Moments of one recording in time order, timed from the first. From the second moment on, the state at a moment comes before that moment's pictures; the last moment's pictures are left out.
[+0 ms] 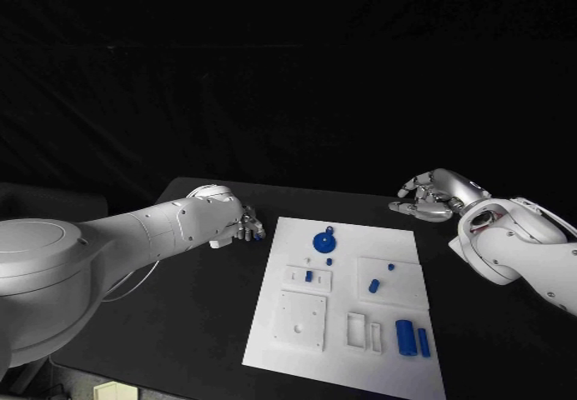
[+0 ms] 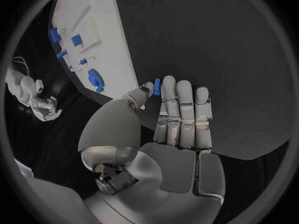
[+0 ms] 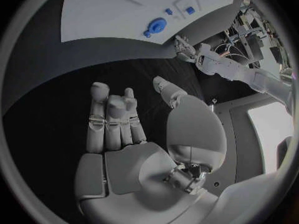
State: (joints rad) left arm 1.30 -0.50 -0.21 0.76 -1.05 0.06 -0.33; left_hand 1.03 -0.12 0.58 -0.08 0.05 1.02 0.08 0.26 0.88 1.28 -0.02 0.65 0.47 1.10 -0.08 1.13 0.41 0.01 0.83 -0.10 0.79 1.31; right arm 1.29 -0.74 -0.01 1.34 -1.33 -0.45 -0.19; right_hand 0.99 -0.29 0.55 -0.01 0.18 0.93 0.11 0.30 0.42 1.06 0.01 1.11 1.07 1.27 -0.10 1.18 0.96 0.23 1.25 -0.02 0.72 1.31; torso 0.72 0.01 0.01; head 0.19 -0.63
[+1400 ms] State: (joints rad) left arm 1.30 -0.72 -0.19 1.21 -0.18 -0.22 -0.03; left_hand 1.01 -0.06 0.61 -0.20 0.08 1.10 0.05 0.27 0.64 1.38 -0.04 0.75 0.56 1.17 -0.12 1.25 0.49 0.01 0.92 -0.13 0.86 1.31; right arm 1.27 -0.70 -0.01 1.39 -1.31 -0.46 -0.17; right_hand 1.05 -0.29 0.54 -0.05 0.17 0.93 0.12 0.30 0.42 1.05 0.01 1.12 1.07 1.27 -0.10 1.18 0.96 0.23 1.25 -0.02 0.72 1.31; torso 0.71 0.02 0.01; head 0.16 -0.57
